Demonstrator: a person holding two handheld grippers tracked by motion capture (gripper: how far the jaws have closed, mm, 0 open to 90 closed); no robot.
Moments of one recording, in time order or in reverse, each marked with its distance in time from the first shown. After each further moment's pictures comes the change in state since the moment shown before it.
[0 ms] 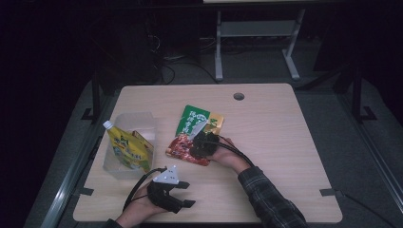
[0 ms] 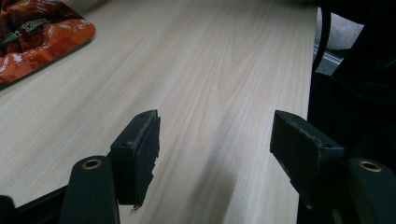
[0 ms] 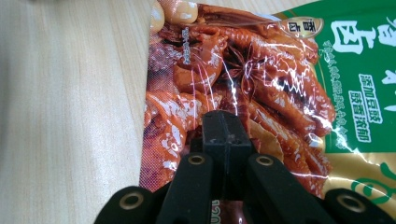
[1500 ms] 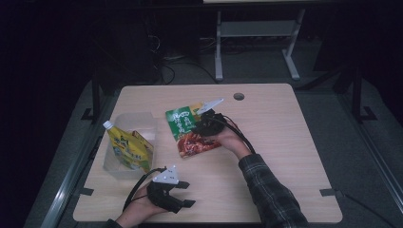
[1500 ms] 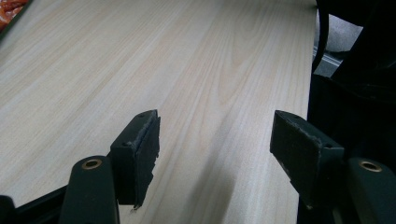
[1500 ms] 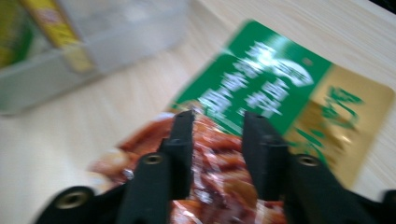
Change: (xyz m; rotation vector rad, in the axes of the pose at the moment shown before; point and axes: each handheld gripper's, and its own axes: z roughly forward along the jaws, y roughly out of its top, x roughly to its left) left arm 0.000 -0.001 0.000 -0.008 0.001 -0.003; right arm -0.050 0.013 -0.032 -0.192 -0.083 0.219
